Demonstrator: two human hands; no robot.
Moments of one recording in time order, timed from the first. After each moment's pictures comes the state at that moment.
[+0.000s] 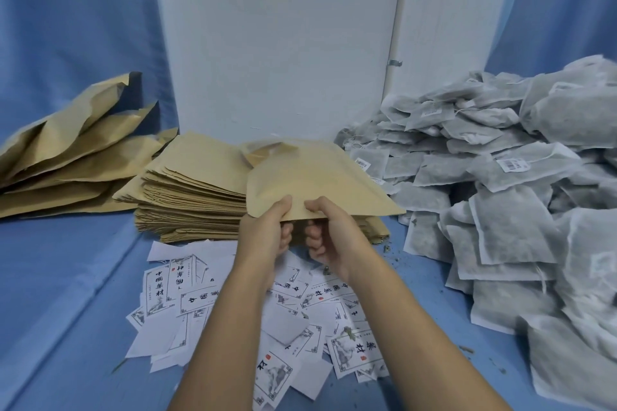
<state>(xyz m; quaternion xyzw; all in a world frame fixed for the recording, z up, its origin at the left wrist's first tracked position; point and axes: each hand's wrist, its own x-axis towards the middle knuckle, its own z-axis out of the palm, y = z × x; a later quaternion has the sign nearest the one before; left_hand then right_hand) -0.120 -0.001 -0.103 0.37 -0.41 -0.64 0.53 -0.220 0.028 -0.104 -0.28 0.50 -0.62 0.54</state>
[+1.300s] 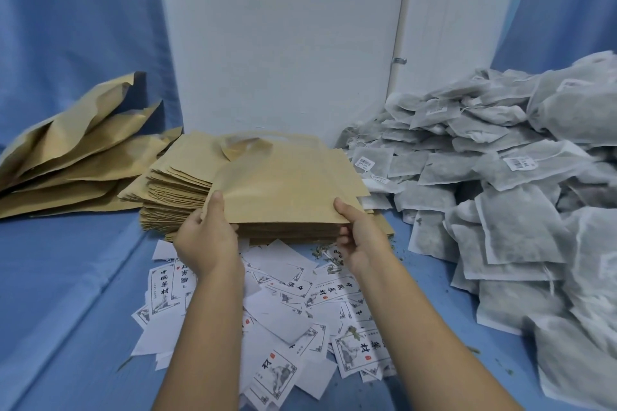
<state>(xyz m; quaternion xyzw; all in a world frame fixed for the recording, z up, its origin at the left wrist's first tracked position) -0.082 -0.020 -0.111 0.50 -0.26 -0.44 0.70 -0.239 0.025 -0.113 -0.09 0.49 -0.73 0.46</state>
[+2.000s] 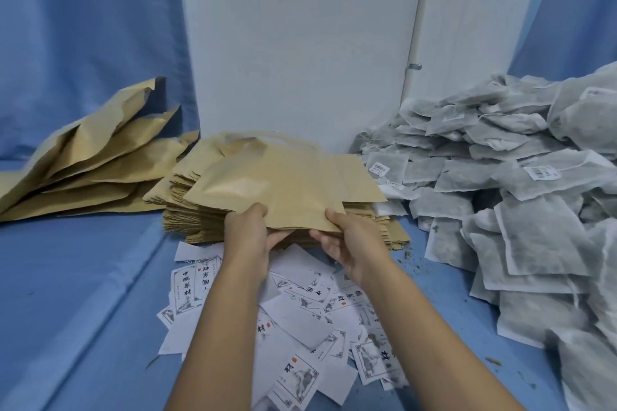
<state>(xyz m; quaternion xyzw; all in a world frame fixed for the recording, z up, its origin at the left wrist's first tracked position) -0.086 -0.020 -0.093 0.36 -0.32 -0.64 0.60 -0.208 0.032 -0.099 -0.22 0.47 -0.68 0.52</state>
